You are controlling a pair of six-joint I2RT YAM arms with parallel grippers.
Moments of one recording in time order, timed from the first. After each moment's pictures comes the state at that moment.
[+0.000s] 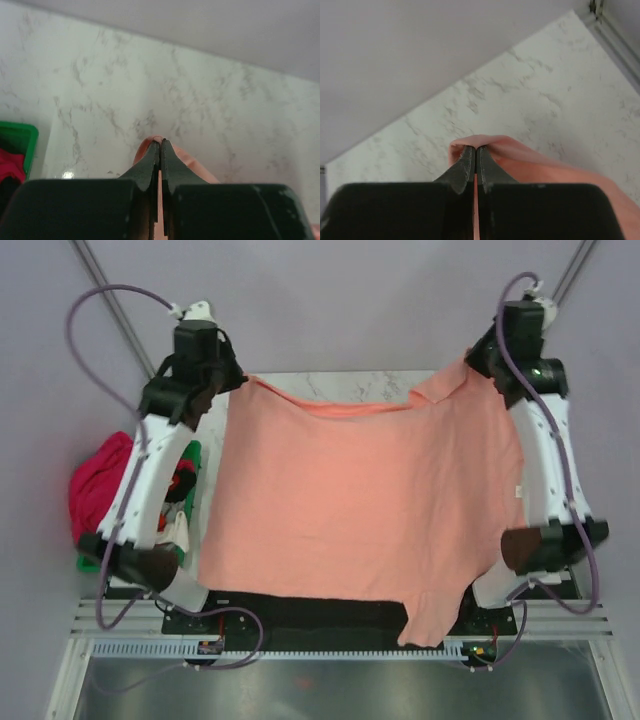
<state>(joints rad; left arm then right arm) -0.33 1.47 1.94 -0.81 -0.25 -0.44 0.06 1.55 2.01 -0.81 0.23 0.58</state>
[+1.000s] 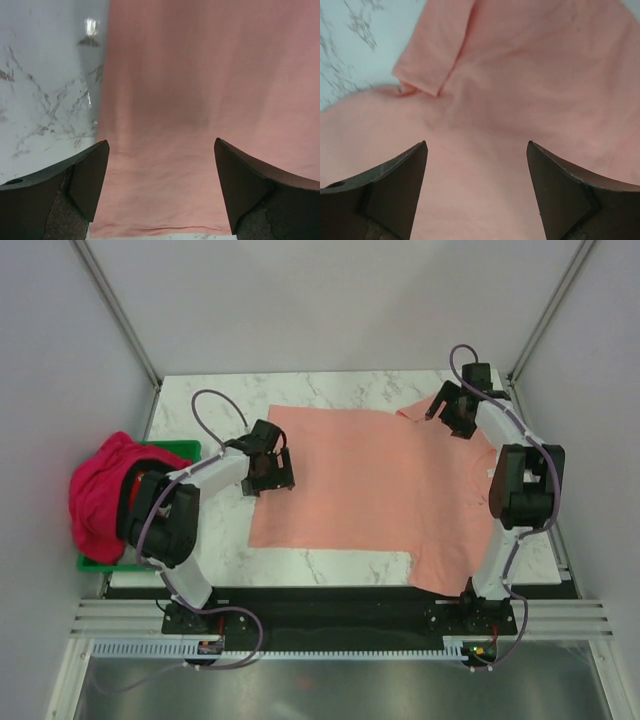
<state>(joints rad) -0.40 1.72 1.15 -0.55 -0.10 -0.54 -0.02 1.95 1.56 -0.52 -0.01 0.53</state>
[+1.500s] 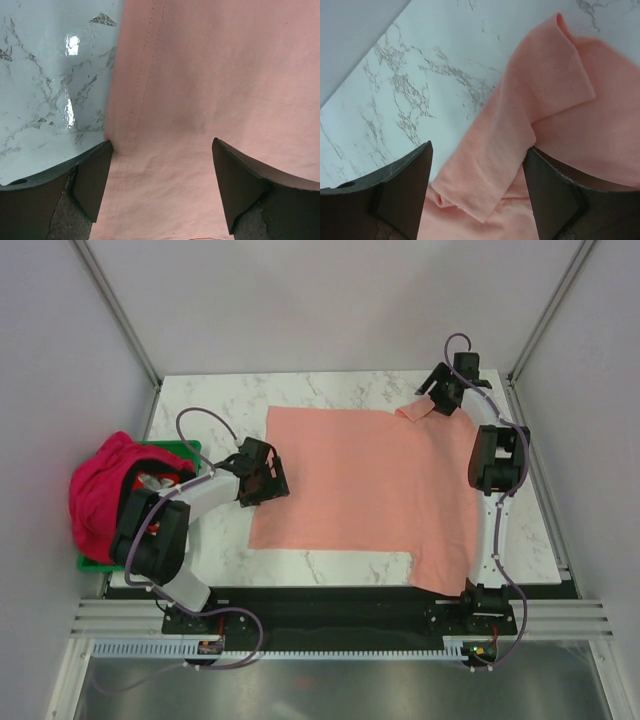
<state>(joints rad) -0.38 1.60 0.88 -0.33 -0.08 -0.60 -0.05 2.50 2.14 -0.42 -0.15 0.64</state>
